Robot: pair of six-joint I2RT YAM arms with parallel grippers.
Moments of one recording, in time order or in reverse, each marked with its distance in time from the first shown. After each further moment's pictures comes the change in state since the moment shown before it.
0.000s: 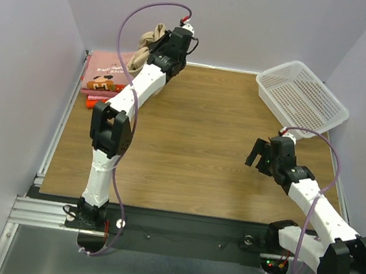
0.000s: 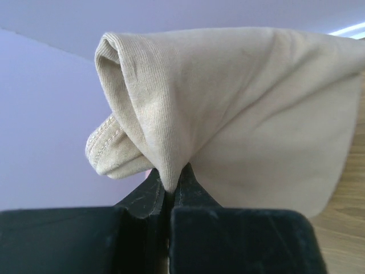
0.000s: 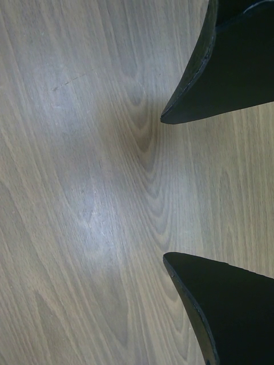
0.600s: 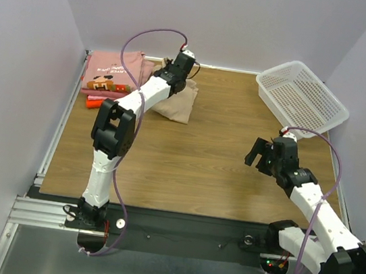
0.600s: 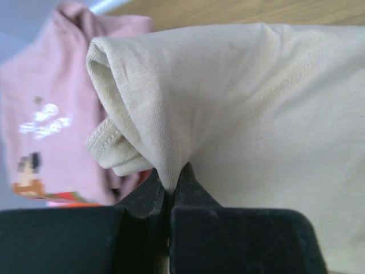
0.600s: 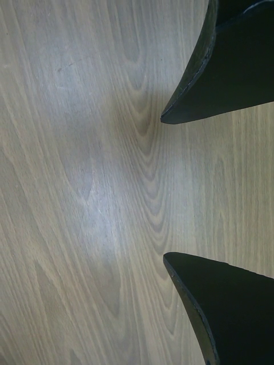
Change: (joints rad) left arm -0.024 -0.003 -0.274 -0.034 0.226 -0.378; right arm 0.000 -0.055 0.000 0.000 -0.059 0.000
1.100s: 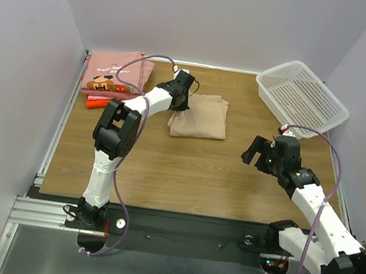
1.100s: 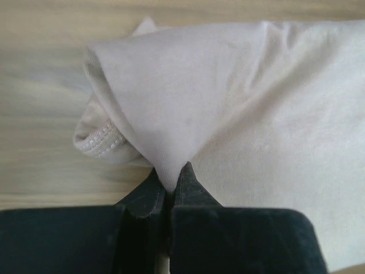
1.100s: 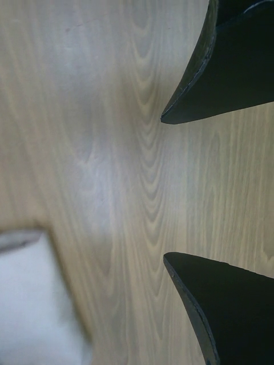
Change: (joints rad) left arm -0.019 0.008 -0.206 0.053 0.458 -0.631; right arm 0.000 -0.025 0.043 0.010 -0.101 0.011
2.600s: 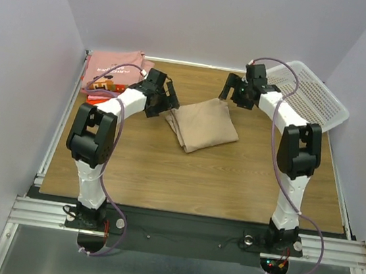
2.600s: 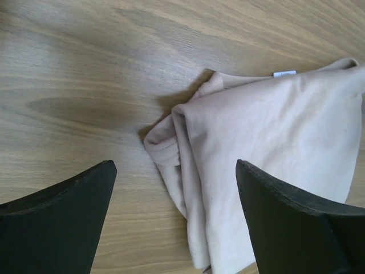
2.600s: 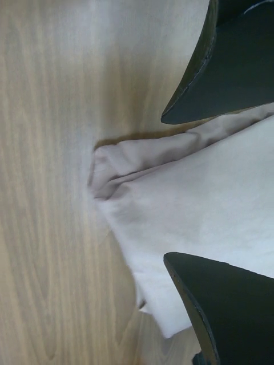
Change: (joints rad) left arm 0.149 -0.239 -0.253 0.016 0.154 -0.203; right arm 0.002 1.229 1.164 -0.035 -0.159 -0.073
